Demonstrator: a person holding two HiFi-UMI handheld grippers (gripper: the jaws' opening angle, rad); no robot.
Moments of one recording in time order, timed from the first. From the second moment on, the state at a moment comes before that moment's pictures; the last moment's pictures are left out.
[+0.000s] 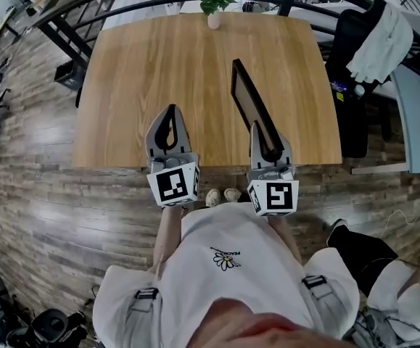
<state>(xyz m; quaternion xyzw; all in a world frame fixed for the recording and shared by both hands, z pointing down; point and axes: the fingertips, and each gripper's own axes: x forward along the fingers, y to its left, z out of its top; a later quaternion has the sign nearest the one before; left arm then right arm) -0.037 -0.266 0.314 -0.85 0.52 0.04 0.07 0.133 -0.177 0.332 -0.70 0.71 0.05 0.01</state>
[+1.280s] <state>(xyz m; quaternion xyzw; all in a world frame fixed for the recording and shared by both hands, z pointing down) -0.023 -0.287 0.352 -0.83 0.55 -0.02 0.07 0.177 -0.292 0.534 -0.47 0.61 0.24 -0.59</state>
